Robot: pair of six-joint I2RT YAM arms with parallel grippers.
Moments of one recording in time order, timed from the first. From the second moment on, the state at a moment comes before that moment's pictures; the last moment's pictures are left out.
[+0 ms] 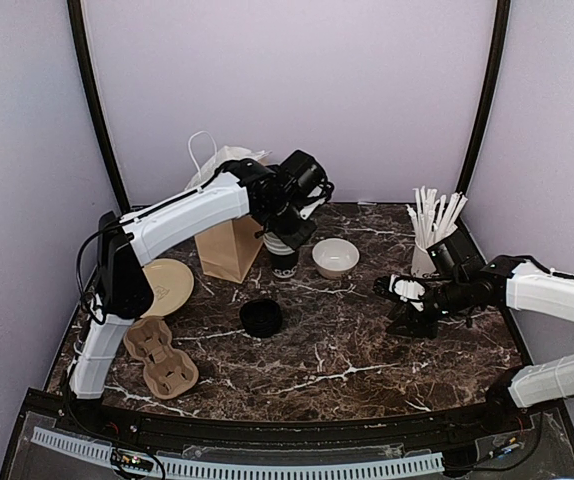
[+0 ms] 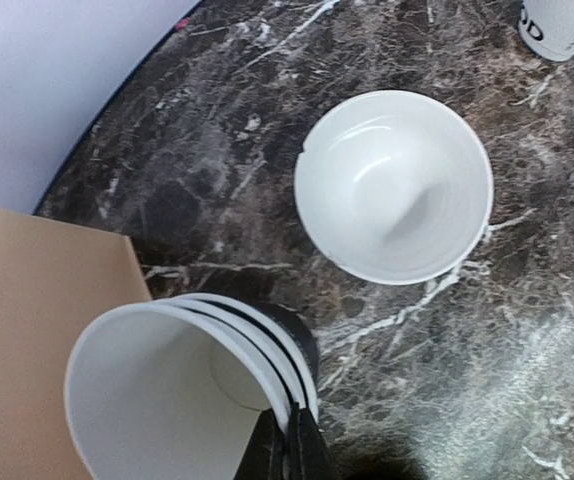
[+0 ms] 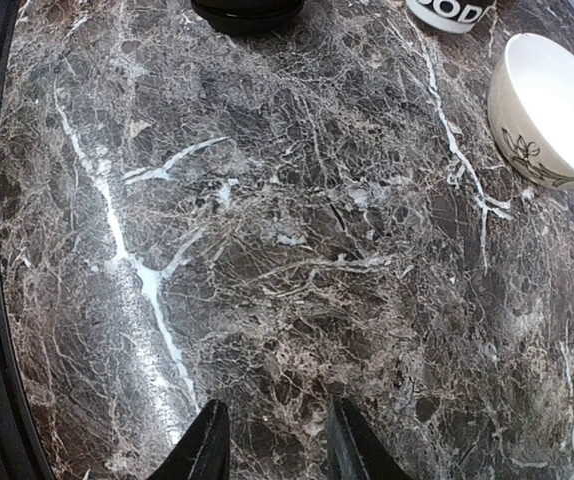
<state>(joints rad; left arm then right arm) -0.87 2.31 2.37 -1.07 -0.27 0.04 0.56 1.15 0.68 -0.54 -0.40 -0.62</state>
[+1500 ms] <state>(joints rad) -0.87 2.36 2.44 -1.09 -0.32 -0.06 0.56 1.15 0.68 -0.54 -0.39 -0.61</state>
